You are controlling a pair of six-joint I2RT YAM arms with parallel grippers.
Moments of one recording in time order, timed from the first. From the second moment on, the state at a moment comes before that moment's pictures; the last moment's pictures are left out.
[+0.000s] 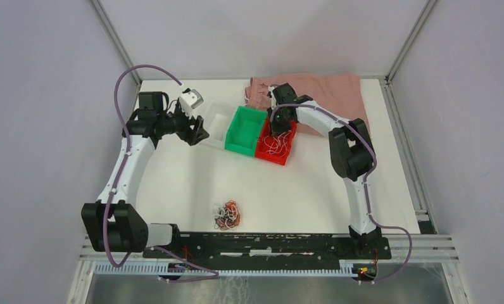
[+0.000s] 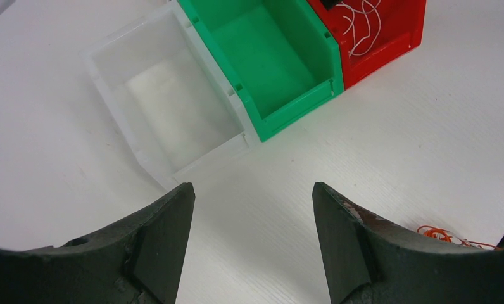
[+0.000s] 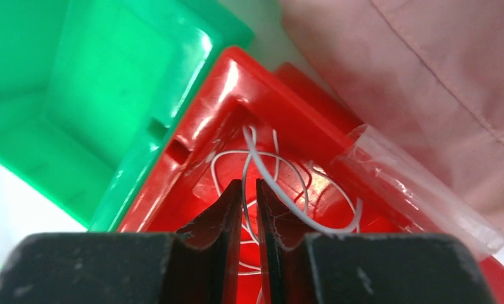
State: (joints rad) left arm -0.01 1.32 1.18 -0.63 0.69 0.57; right arm 0.47 2.21 1.77 -0.62 -0.19 0.28
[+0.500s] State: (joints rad) left arm -0.01 1.29 1.18 -0.62 0.69 0.57; right arm 0.47 2.23 1.82 -0.66 -0.10 0.22
